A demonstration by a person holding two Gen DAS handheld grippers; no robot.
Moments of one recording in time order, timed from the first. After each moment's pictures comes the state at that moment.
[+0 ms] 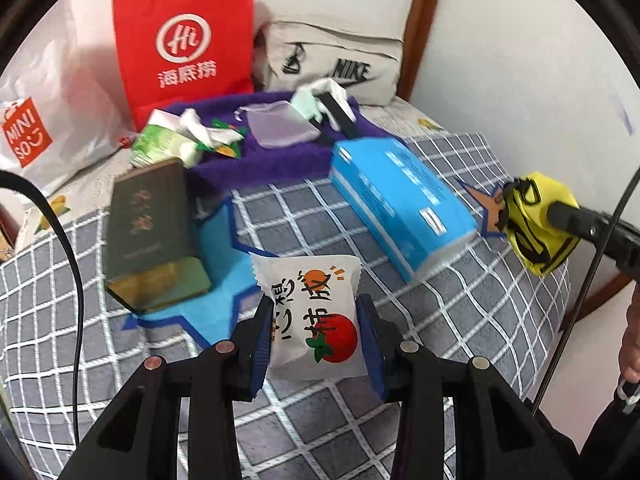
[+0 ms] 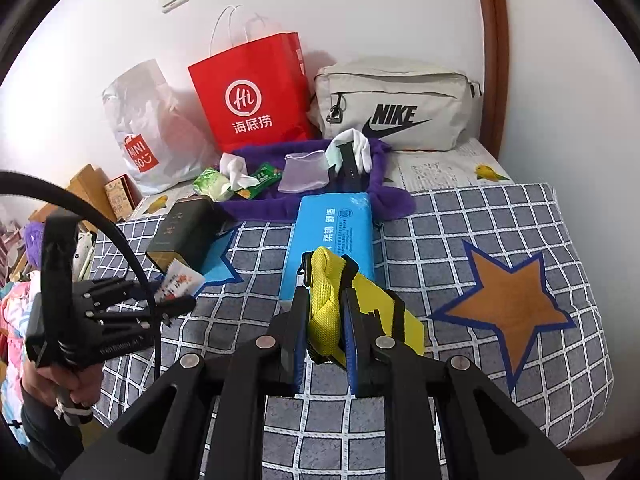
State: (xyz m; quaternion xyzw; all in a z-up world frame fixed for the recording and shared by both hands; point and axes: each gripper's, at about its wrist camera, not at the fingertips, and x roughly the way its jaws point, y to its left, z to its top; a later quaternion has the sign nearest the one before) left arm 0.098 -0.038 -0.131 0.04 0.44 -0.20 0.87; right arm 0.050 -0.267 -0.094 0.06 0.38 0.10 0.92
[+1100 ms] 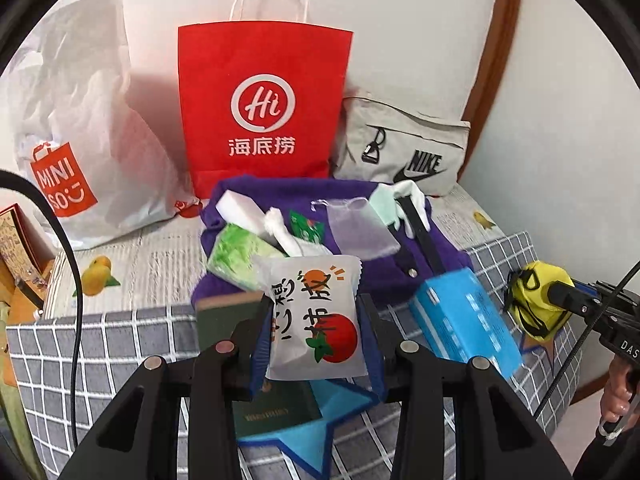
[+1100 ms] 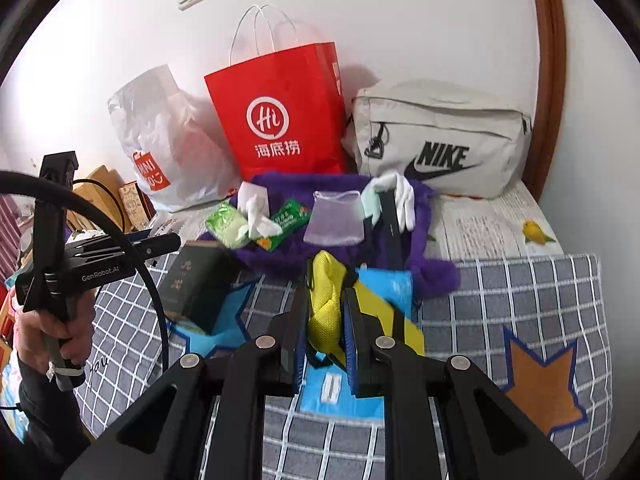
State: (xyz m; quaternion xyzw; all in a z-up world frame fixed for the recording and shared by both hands) left arm 0.198 0.019 -0.070 -0.01 0.38 -0.15 0.91; right arm 0.148 -0.239 -0.066 0.04 0.37 0.15 0.91
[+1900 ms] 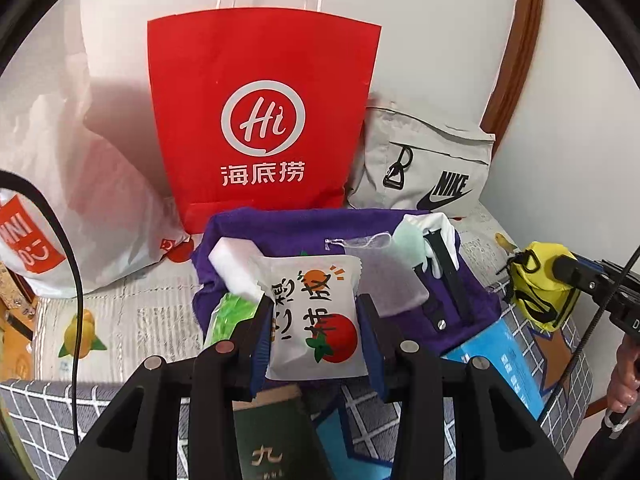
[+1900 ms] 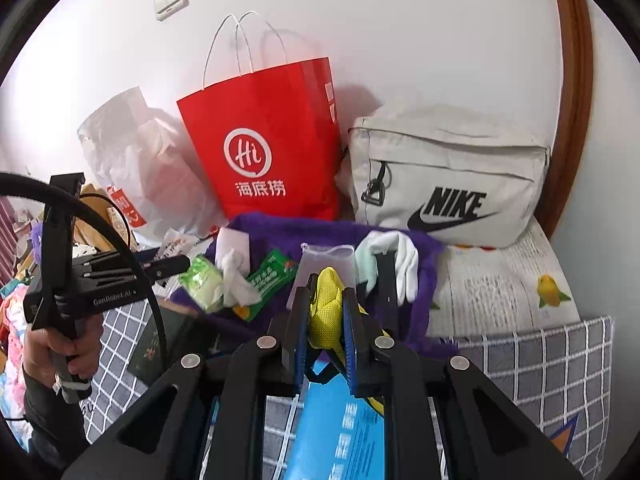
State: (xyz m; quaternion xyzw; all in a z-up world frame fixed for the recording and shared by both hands) left arm 0.288 0.013 -0.074 -0.01 0.39 -0.15 0.91; right arm 0.245 -0.235 -0.053 0.04 0.36 0.15 0.92
